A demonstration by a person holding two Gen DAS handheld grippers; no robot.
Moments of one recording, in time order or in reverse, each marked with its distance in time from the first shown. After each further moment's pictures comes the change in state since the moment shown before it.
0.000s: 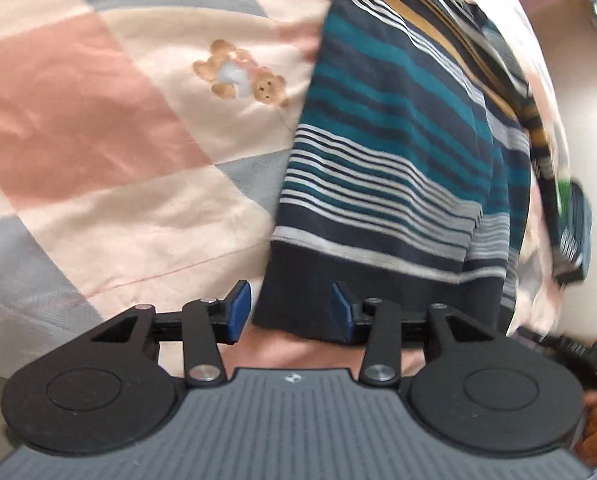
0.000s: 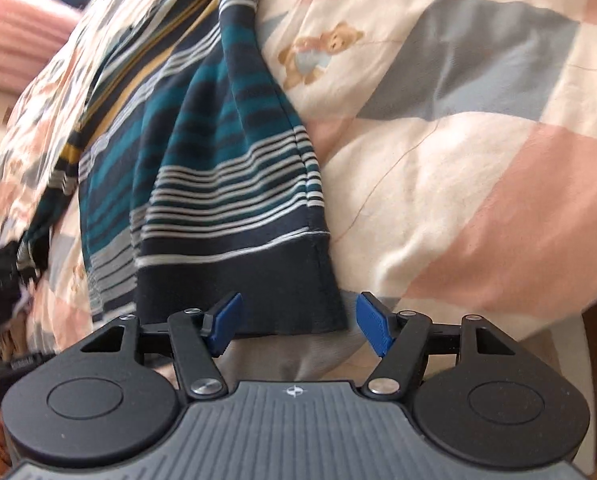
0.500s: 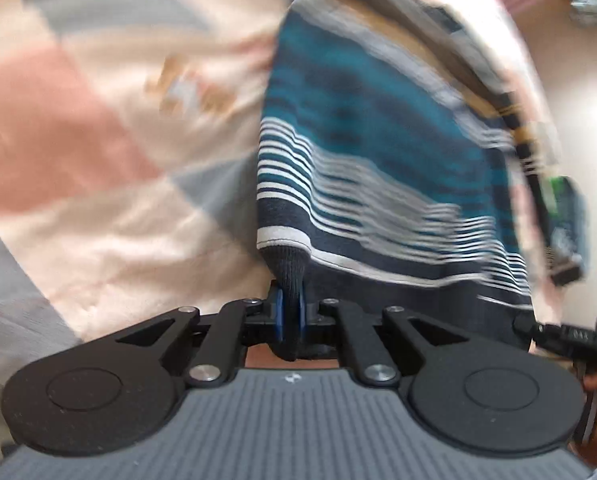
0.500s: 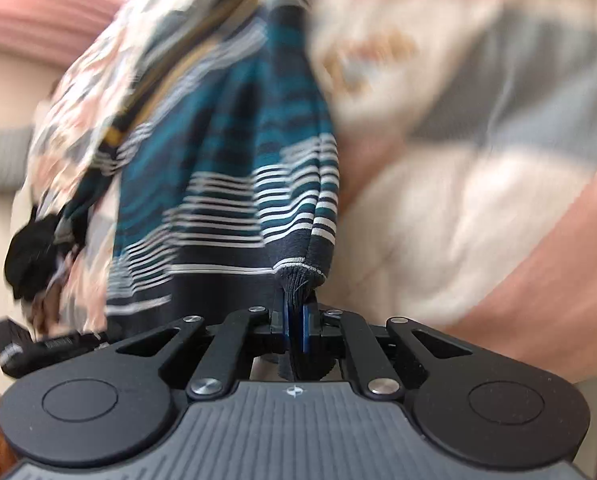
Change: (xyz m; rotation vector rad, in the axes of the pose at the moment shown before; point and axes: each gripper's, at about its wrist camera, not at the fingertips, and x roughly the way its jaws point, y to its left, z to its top) left arm -0.021 -0.037 -0.016 0.100 -0.091 -0.006; right arm -0.039 -0.005 0.033 -0.146 0.047 0.120
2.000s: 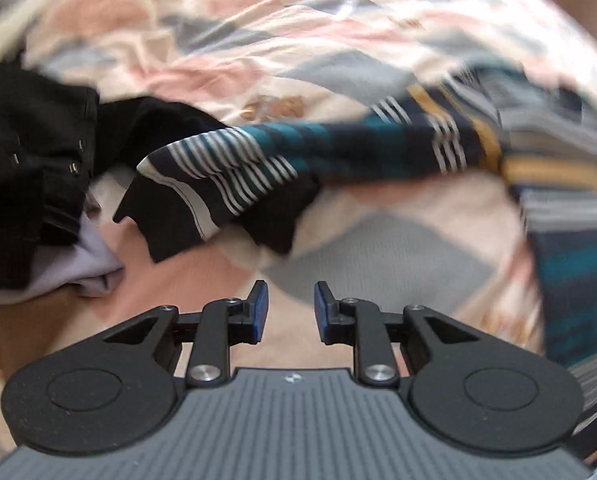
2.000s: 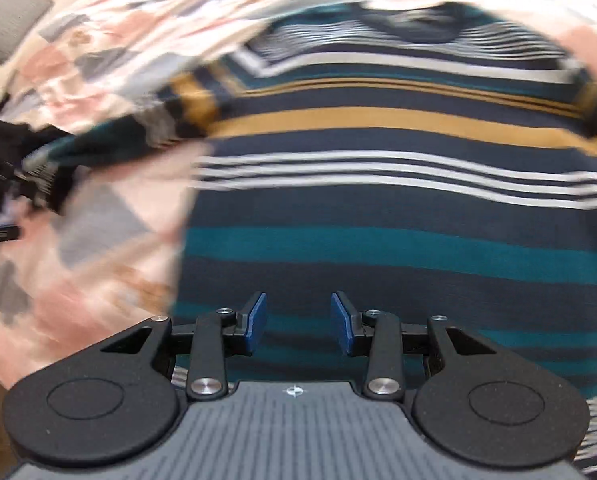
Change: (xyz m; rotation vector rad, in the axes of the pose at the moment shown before) left arm -0.095 0.155 0.209 0.201 -0.201 0.398; right arm 0.177 0.310 0.062 -0.367 -0.044 -0.225
